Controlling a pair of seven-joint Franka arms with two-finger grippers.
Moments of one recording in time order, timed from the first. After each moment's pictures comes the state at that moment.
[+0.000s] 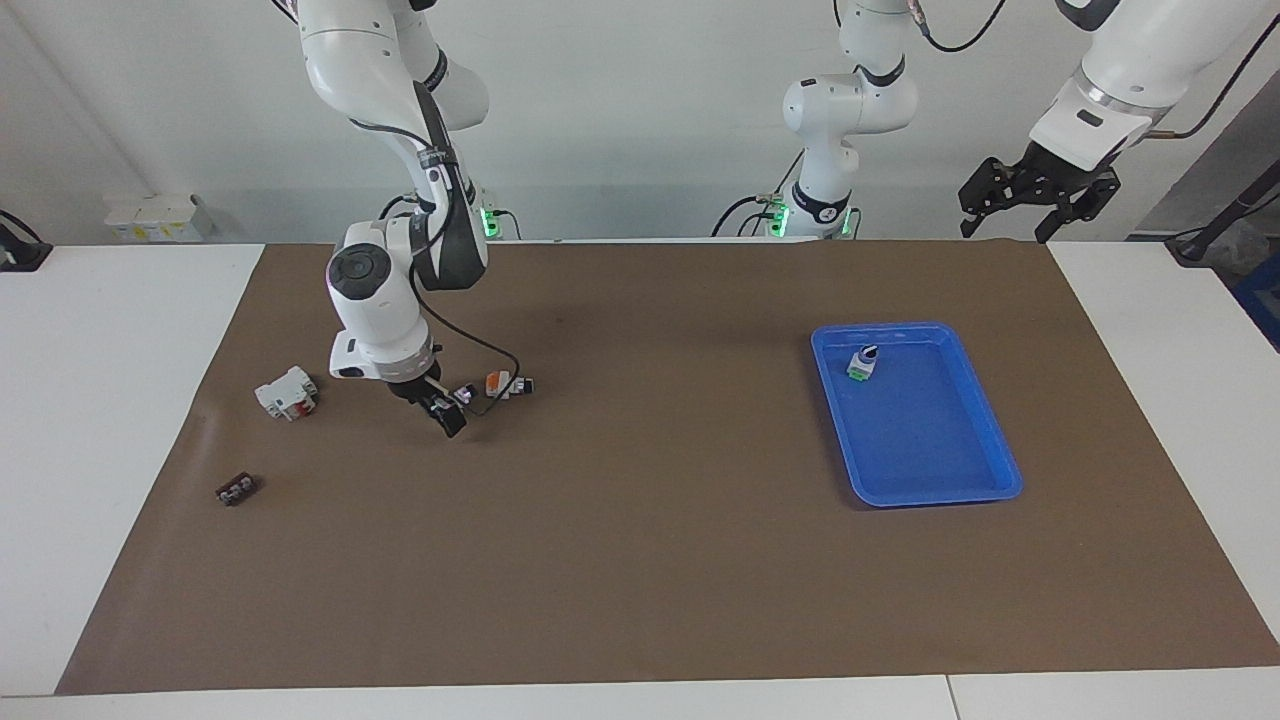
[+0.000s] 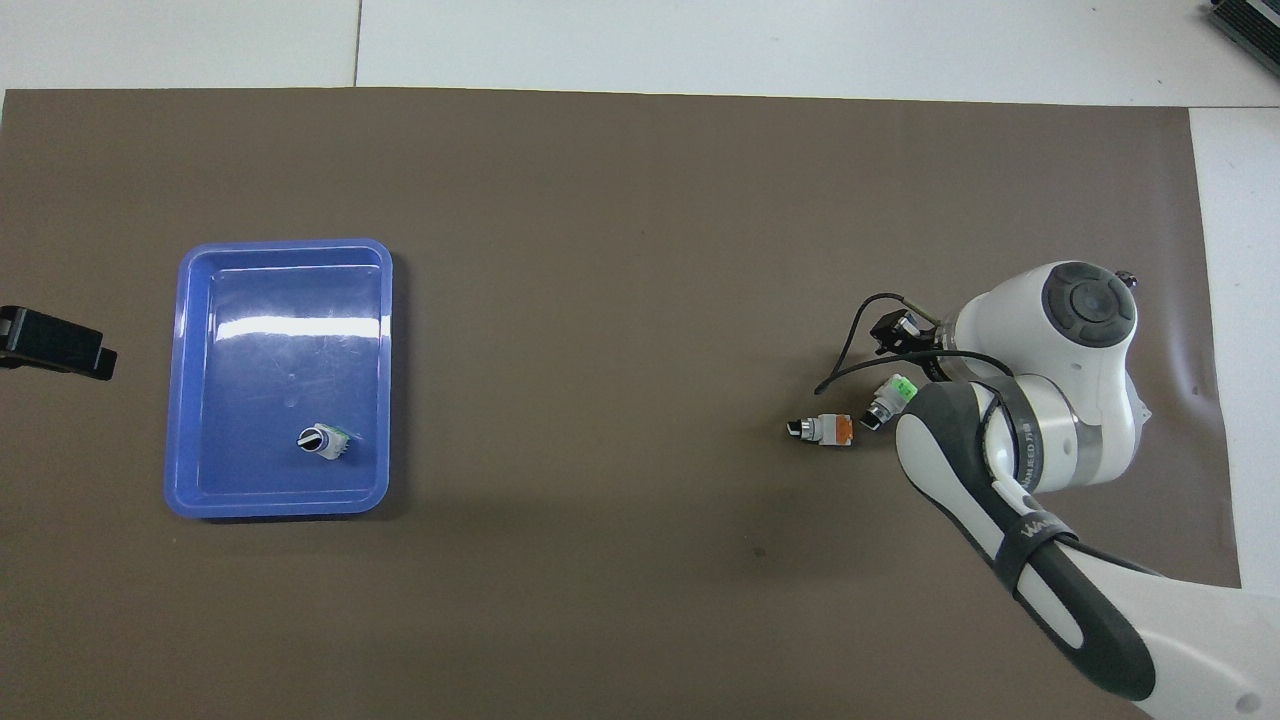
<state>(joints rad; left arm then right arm) -0.01 -0.03 -0.02 -1.50 -0.02 1.40 0.12 0.15 0.21 -0.04 -2.14 0.00 2.32 0.86</state>
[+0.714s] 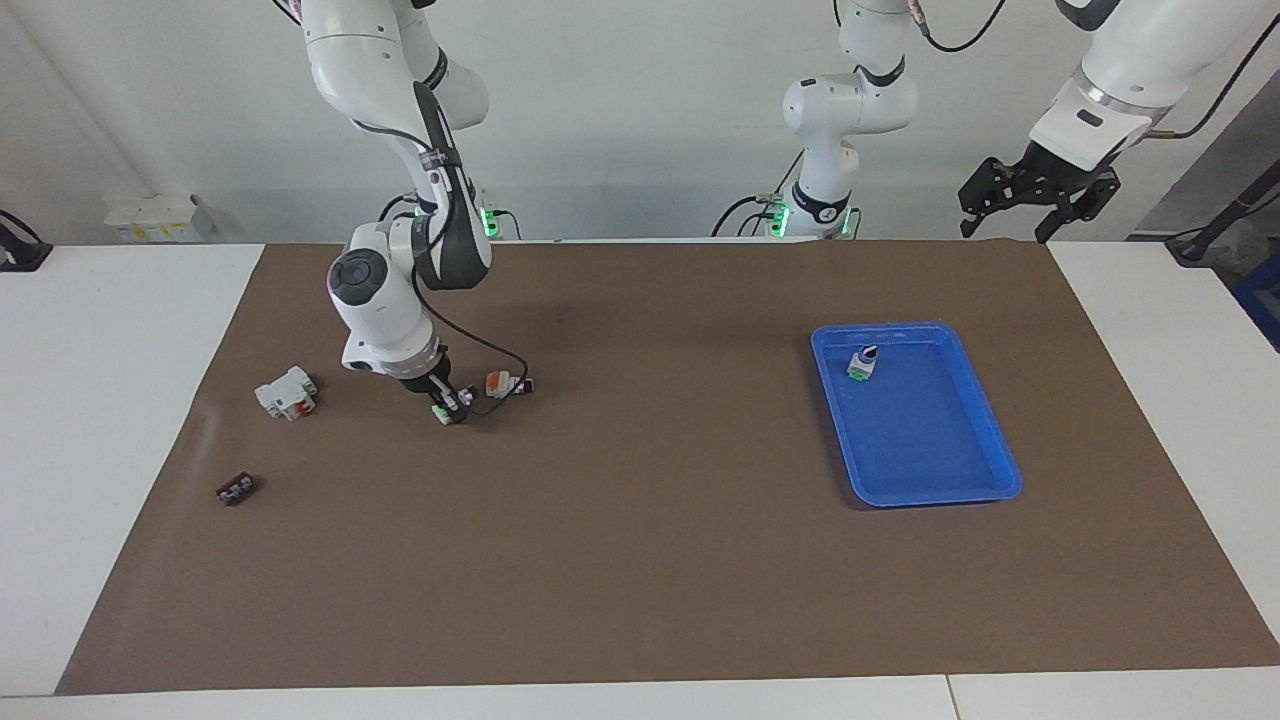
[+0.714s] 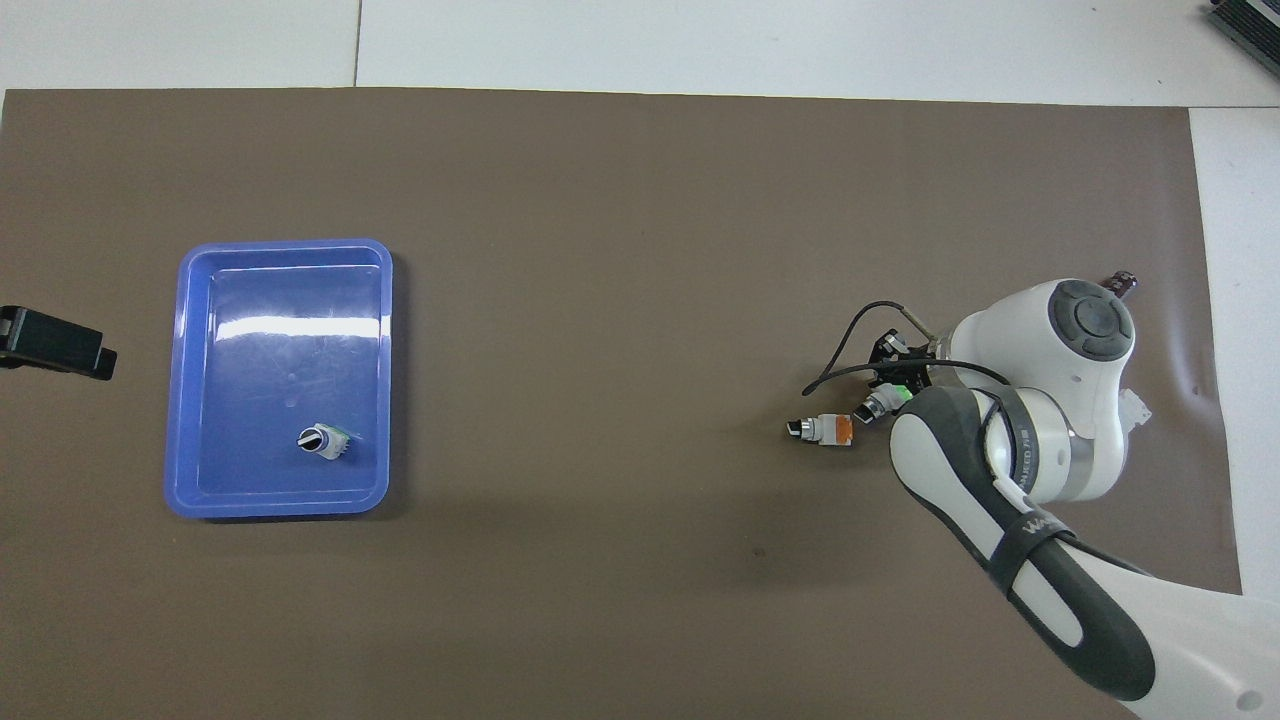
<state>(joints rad) -0.01 -0.03 -0.02 -1.50 -0.02 1.40 0.12 0.16 0.20 -0.04 -2.18 0.16 2.33 0.93</state>
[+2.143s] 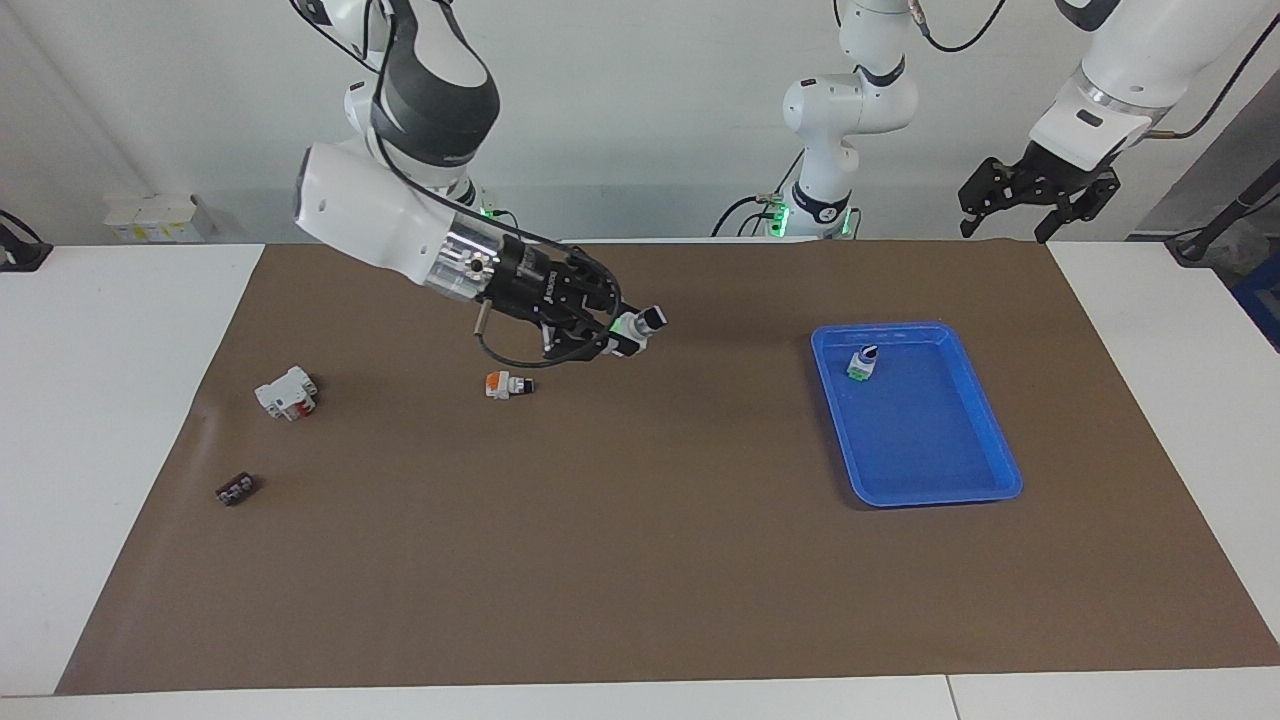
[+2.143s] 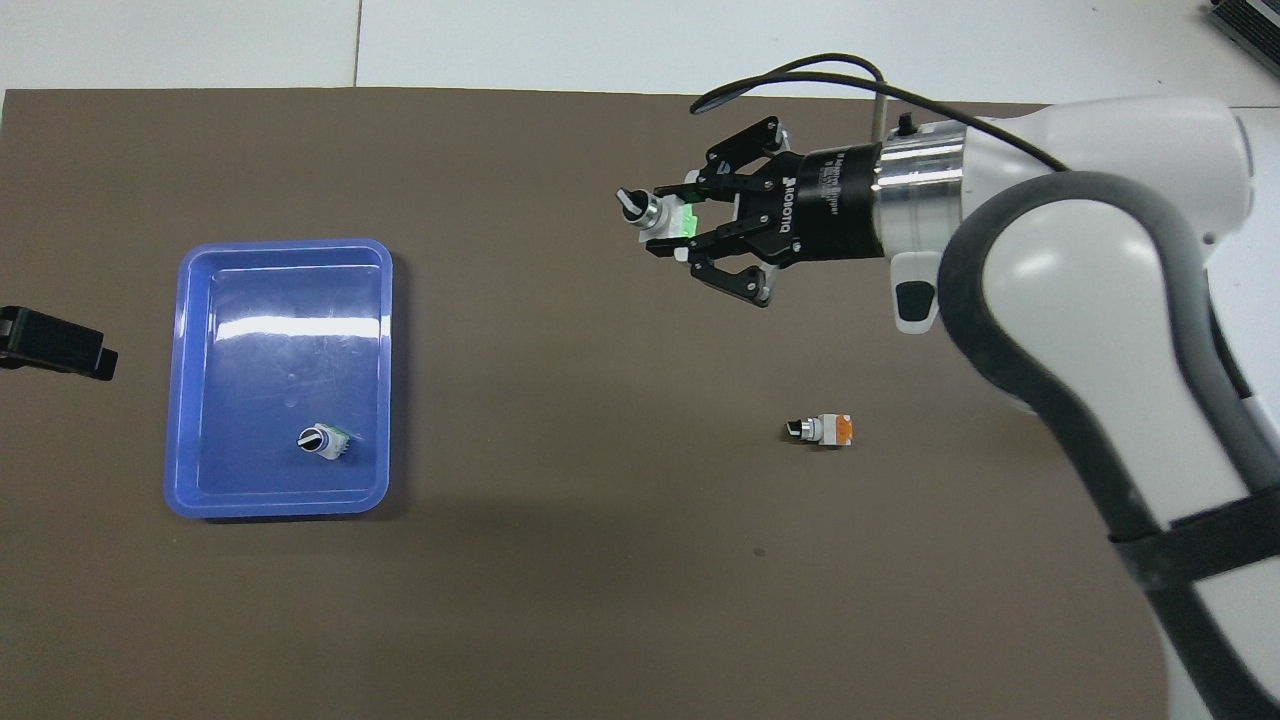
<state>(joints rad) -0.01 -0.03 -0.02 -1.50 -0.02 1.40 0.12 0.31 0.25 0.03 -1.58 1.05 2.13 1.59</state>
